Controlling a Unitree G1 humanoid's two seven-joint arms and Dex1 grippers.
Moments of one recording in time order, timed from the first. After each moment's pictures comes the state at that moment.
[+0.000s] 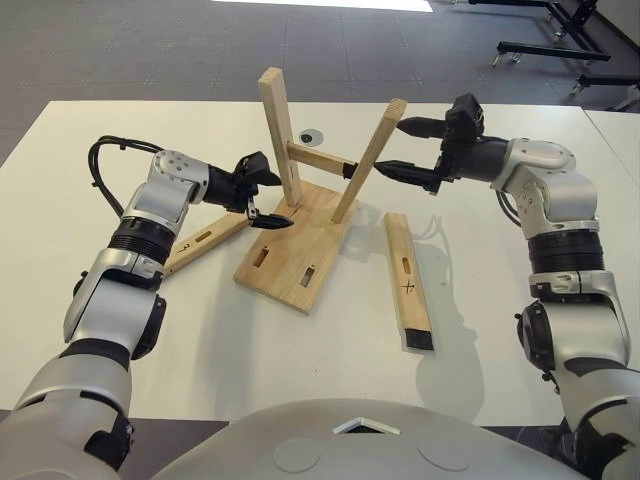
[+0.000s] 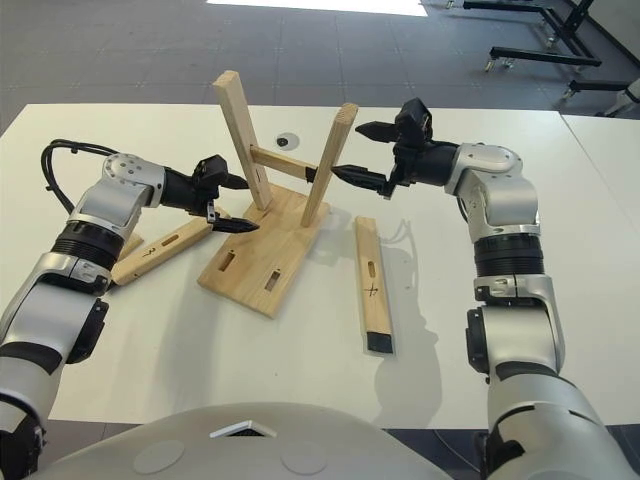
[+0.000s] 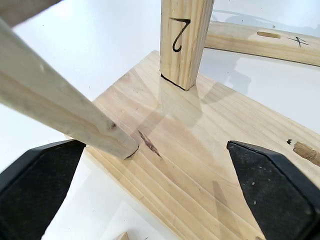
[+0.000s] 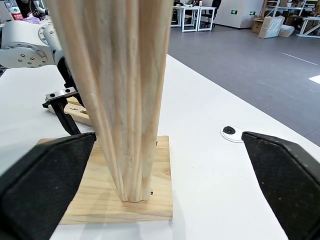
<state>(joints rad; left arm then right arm) -0.76 0.49 -0.33 0.67 -0.08 0.16 -1.26 -0.66 -0.55 0.00 0.39 0.35 0.35 1.15</state>
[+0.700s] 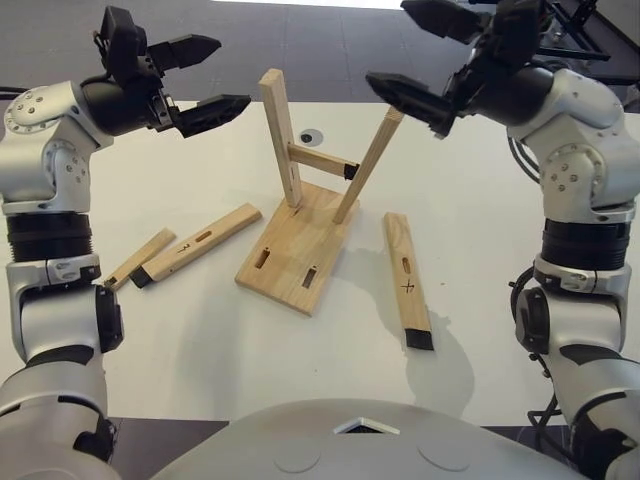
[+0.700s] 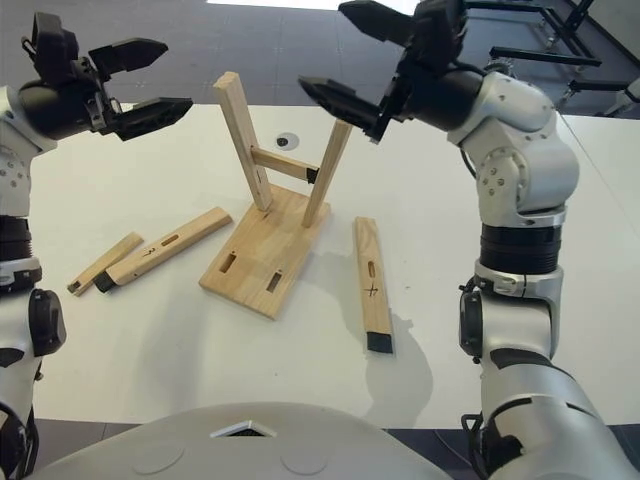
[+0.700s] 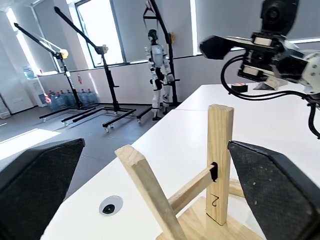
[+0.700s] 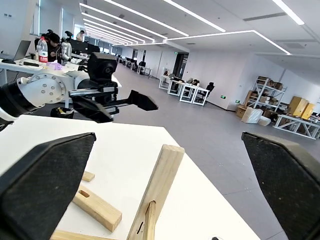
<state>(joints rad) -0.77 0.63 0.14 0.33 -0.47 0.39 -1.17 -0.73 -0.51 -0.05 -0.03 0.55 0.45 0.97</state>
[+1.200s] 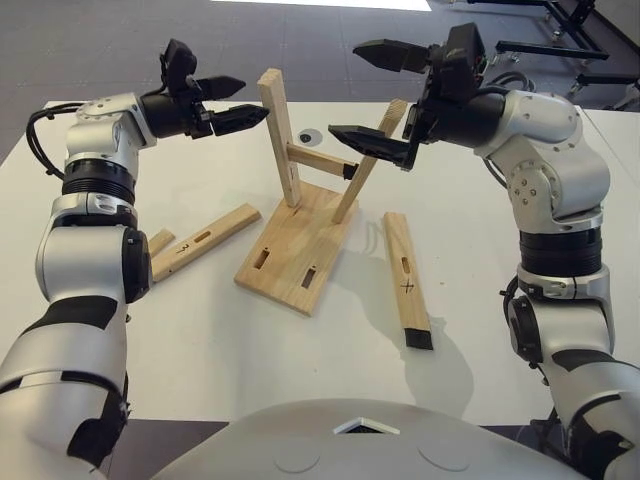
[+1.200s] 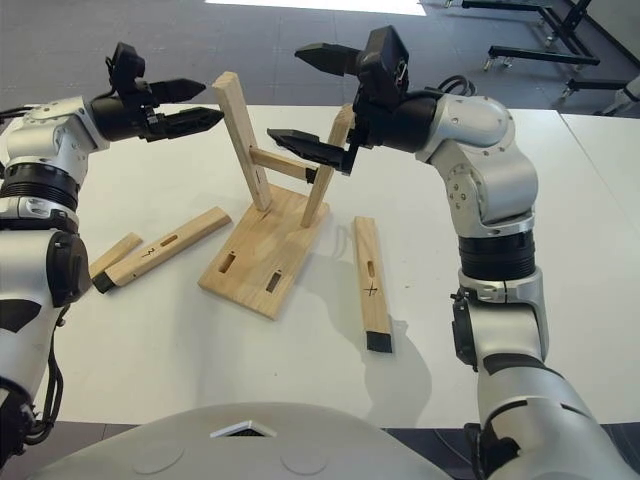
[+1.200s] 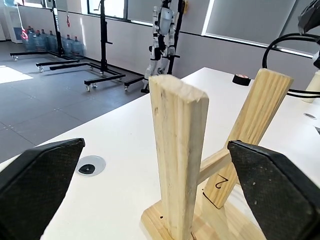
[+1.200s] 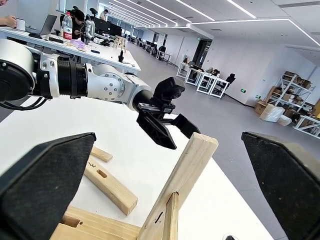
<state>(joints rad) -1.06 0.52 0.04 1.11 -0.26 0.19 -1.33 -0.70 -0.48 0.04 -0.06 0.49 0.40 1.01</state>
